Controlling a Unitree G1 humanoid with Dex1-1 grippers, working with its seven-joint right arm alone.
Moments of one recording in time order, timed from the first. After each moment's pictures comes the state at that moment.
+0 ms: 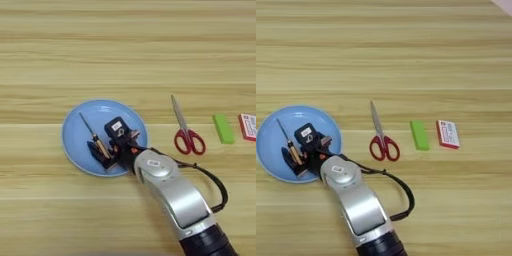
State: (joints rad) arm -0.04 -0.11 0.36 -0.20 -0.07 0.61 0.29
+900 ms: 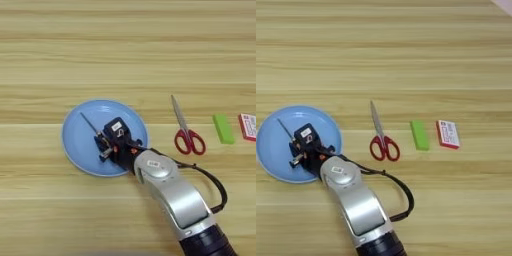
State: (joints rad) arm -0.03 -0.11 0.36 -0.20 -0.07 0.60 0.29
